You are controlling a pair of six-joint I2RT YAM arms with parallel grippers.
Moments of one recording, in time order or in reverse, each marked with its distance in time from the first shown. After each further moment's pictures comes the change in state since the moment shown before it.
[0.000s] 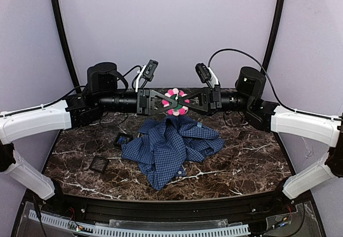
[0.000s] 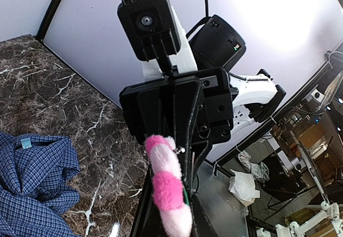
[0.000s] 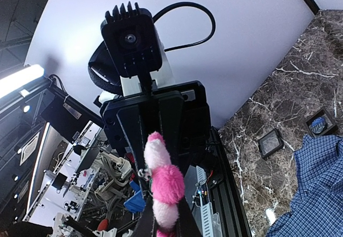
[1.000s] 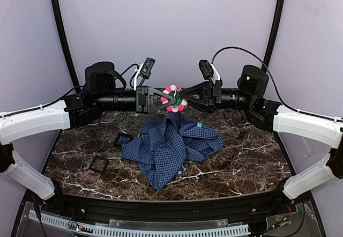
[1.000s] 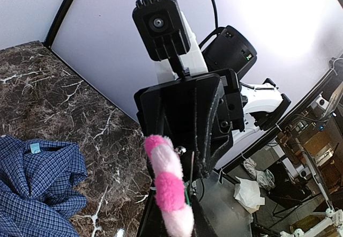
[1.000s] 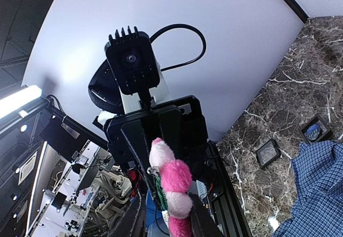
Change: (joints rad) left arm 0.011 -0.011 -0.006 0.017 -0.040 -0.007; right arm 0.011 -0.023 0.009 -0.012 0.089 0.049
